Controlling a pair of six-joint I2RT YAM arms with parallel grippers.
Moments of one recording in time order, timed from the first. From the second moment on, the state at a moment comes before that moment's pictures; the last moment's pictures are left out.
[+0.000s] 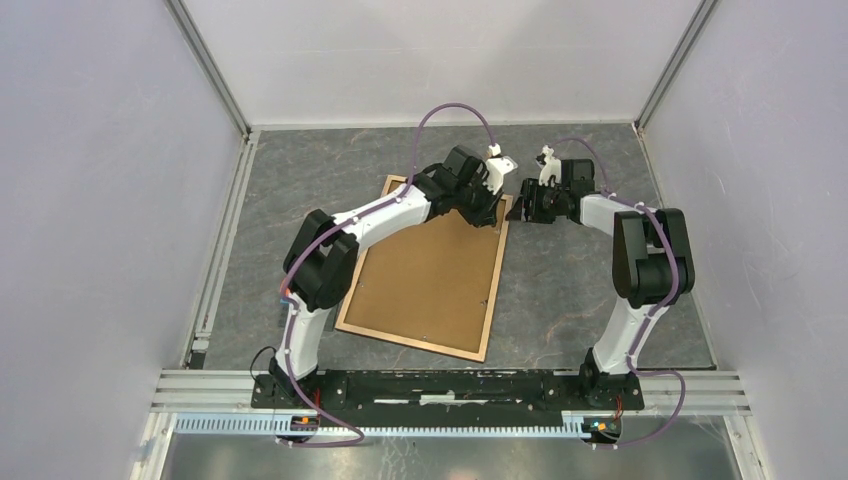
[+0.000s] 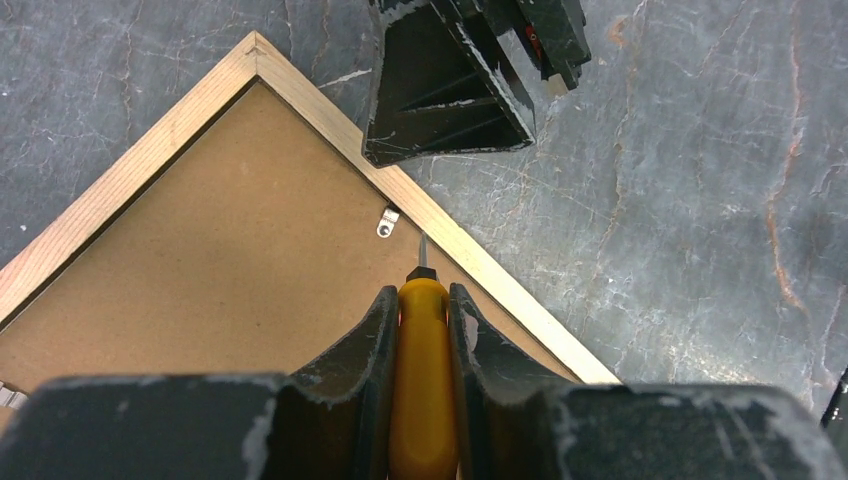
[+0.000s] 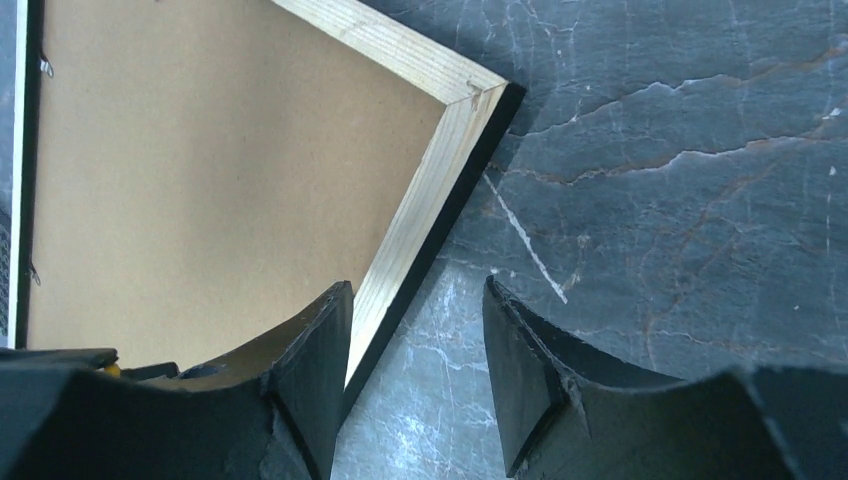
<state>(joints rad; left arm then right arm) -0.75 2.09 1.71 -0.34 0.35 0.07 0.06 1.86 1.09 -0.10 -0.55 0.14</state>
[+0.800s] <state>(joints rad) -0.76 2.15 1.75 -0.35 0.31 0.08 0.09 1.91 1.09 -0.04 -0.47 0.21</state>
